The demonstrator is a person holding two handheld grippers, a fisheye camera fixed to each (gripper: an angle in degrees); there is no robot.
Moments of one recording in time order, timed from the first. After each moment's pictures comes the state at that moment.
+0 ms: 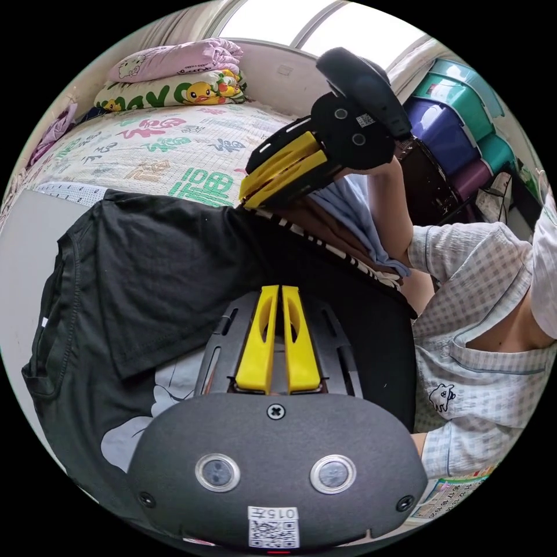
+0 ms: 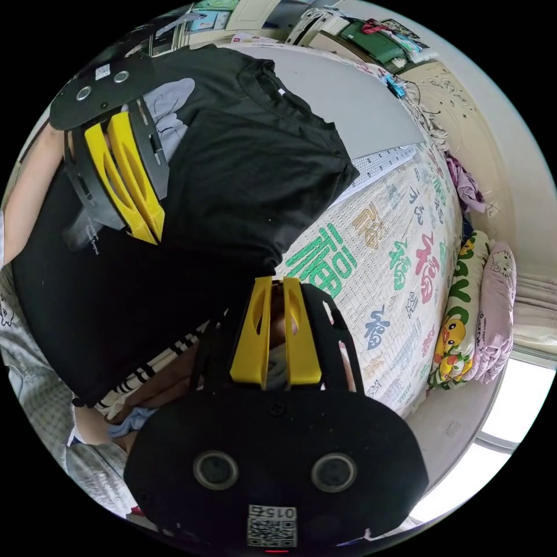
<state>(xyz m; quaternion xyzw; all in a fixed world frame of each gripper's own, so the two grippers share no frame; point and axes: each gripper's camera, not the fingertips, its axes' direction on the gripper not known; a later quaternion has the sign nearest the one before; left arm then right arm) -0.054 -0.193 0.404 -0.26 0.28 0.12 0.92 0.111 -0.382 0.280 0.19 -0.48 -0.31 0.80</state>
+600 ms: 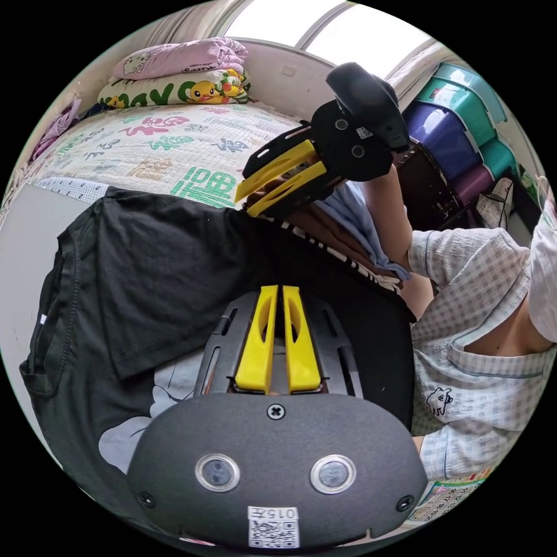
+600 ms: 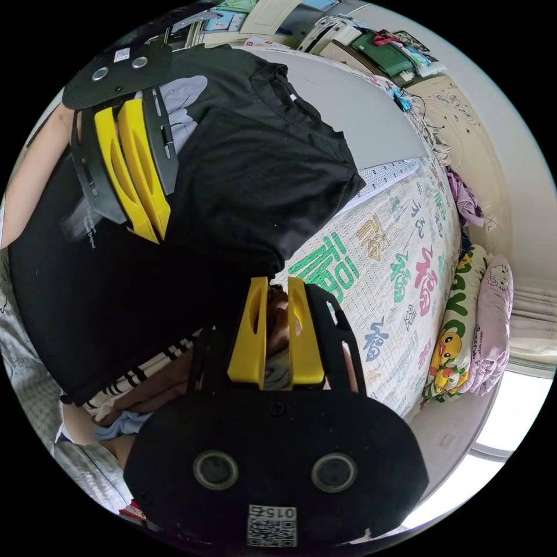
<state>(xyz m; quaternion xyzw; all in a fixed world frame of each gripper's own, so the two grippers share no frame) -0.051 -0.205 0.385 -0.26 0.29 0.11 0.92 0.090 -0.361 0.338 0.22 -0.50 -0.30 0.78</state>
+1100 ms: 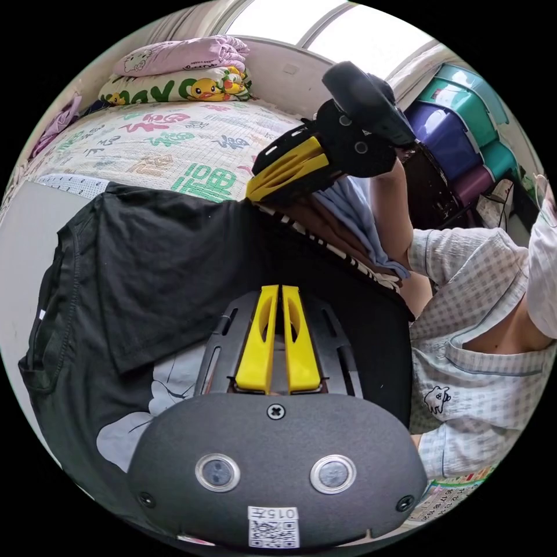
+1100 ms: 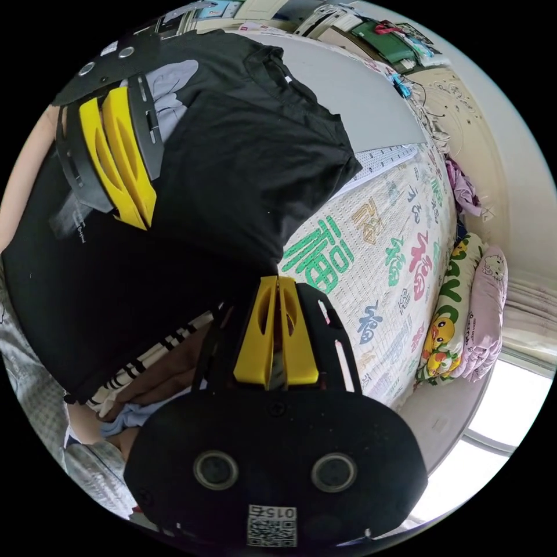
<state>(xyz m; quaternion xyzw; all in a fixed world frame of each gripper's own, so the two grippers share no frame) -0.075 -0.217 0.343 -0.27 0.29 0.10 0.91 0.059 -0.360 0.381 0.15 -0.47 -0.32 0.81</state>
